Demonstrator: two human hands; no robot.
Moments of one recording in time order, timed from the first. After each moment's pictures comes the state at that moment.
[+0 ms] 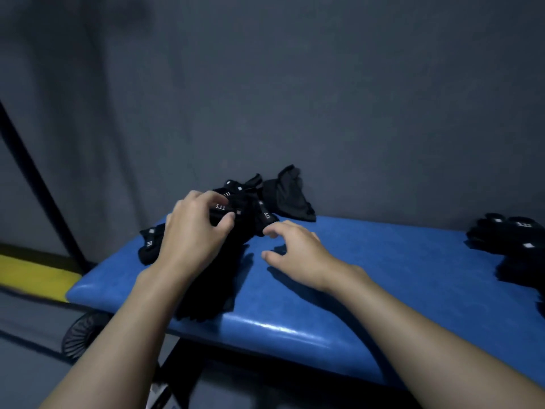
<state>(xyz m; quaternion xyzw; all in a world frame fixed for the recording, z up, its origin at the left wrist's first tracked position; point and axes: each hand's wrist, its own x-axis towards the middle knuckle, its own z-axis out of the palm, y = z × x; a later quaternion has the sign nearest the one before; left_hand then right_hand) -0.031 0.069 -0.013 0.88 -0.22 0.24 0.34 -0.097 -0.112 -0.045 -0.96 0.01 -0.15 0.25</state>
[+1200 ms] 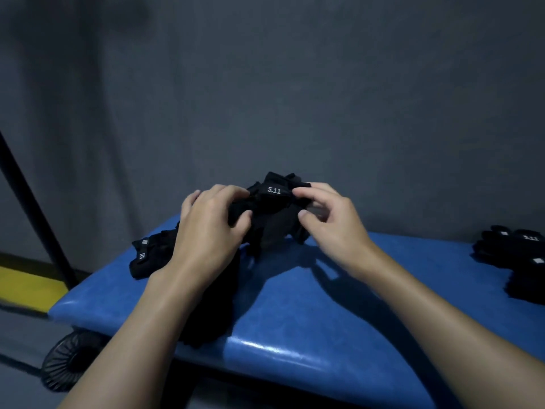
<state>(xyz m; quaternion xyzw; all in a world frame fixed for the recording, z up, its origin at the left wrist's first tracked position) -0.028 0.047 -0.001 0.84 -0.31 0.29 0.34 -0.099 -0.137 -0.004 -0.80 -0.05 -0.35 0.48</state>
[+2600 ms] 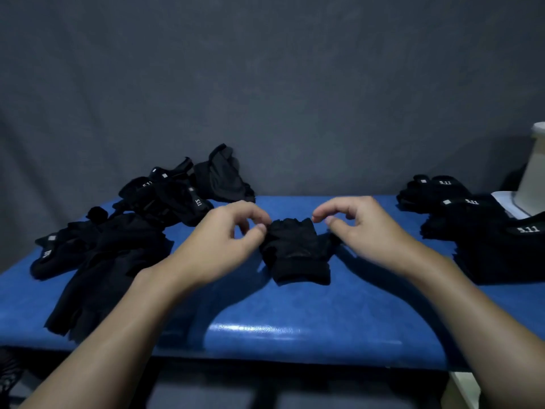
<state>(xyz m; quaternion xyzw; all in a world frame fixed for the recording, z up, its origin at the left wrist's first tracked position) -0.081 -0.039 -0.035 0.80 -0.45 0.00 0.40 -0.212 -0.249 -0.039 -0.90 0.10 -0.23 0.35</state>
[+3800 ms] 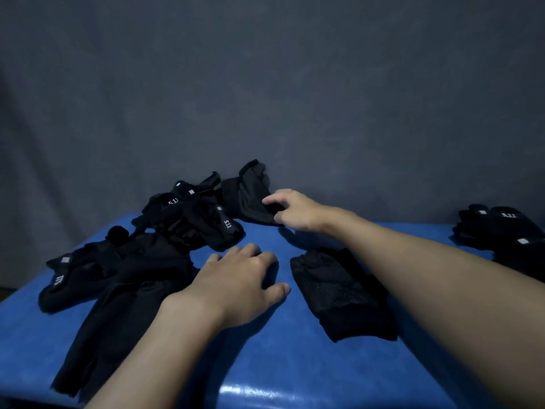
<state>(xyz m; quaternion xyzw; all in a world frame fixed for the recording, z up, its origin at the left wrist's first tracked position) -0.032 -0.029 -0.051 0.90 -0.43 -0.03 0.04 0.002 -0.232 -0.038 -0.93 0.09 -0.06 0.35</state>
